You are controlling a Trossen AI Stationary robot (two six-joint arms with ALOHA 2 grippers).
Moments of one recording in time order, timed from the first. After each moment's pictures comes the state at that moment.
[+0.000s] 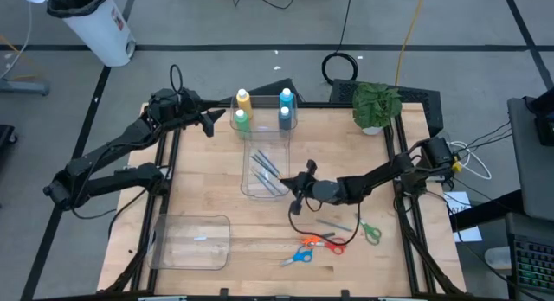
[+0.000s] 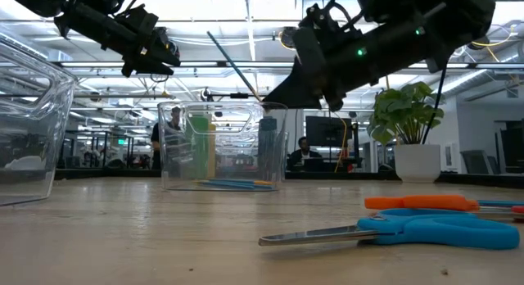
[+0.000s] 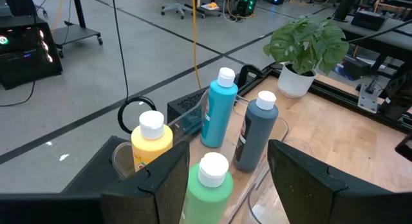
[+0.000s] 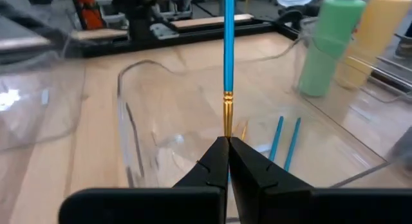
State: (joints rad) left arm 0.80 0.84 0.64 -0.07 0.23 -0.08; right arm 0.21 1.75 0.75 0.67 0.55 0.23
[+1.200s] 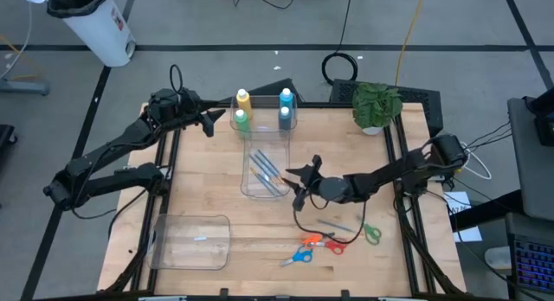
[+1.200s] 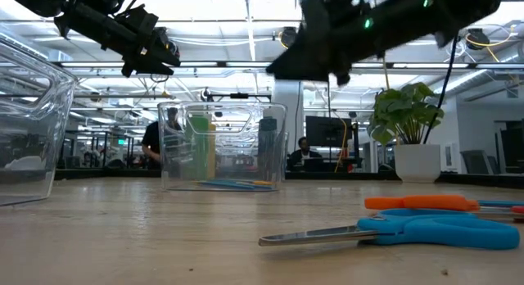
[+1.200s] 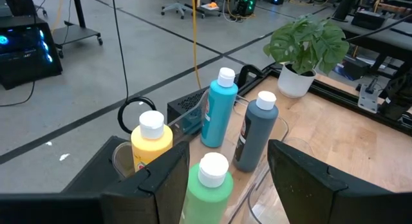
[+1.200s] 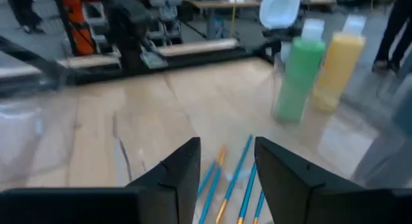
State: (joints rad) left arm 0.80 0.84 0.64 -0.07 0.23 -0.08; right arm 0.23 1.63 0.75 0.63 0.62 0.18
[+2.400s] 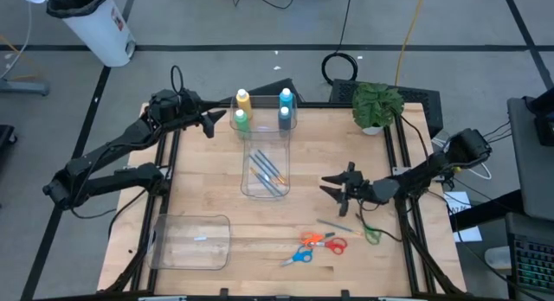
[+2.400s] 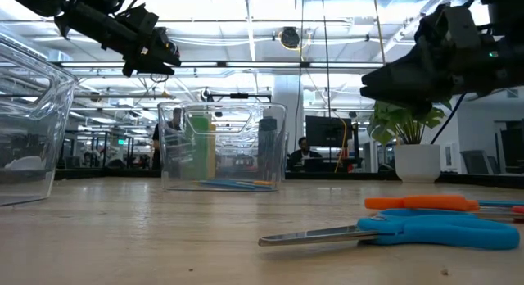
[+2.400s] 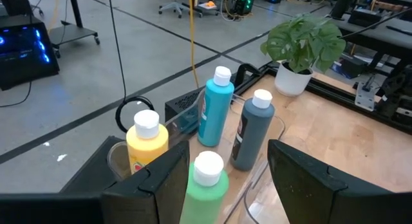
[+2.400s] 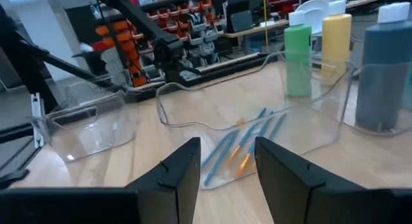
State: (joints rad) left arm 0.78 0.84 0.64 -0.07 0.23 -0.08; right arm 0.38 1.38 0.13 1.20 0.62 0.29
